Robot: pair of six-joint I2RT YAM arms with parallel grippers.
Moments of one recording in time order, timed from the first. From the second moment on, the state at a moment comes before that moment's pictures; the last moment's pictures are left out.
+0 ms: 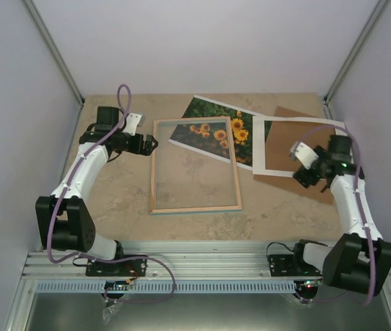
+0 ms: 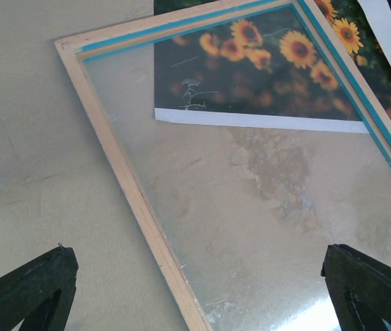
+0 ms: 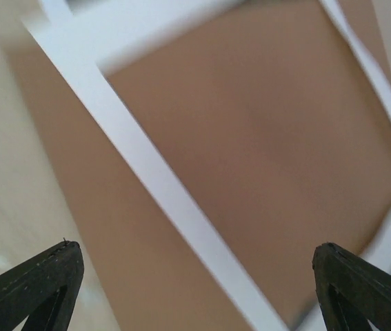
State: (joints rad) left arm -0.06 1.46 1.19 -0.61 0.41 0.16; right arm -0.11 1.18 0.91 -0.66 -0.25 -0.99
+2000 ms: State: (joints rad) left arm -0.06 1.50 1.27 -0.63 0.39 0.10; right arm -0.77 1.49 0.60 0.20 -0.50 -1.96
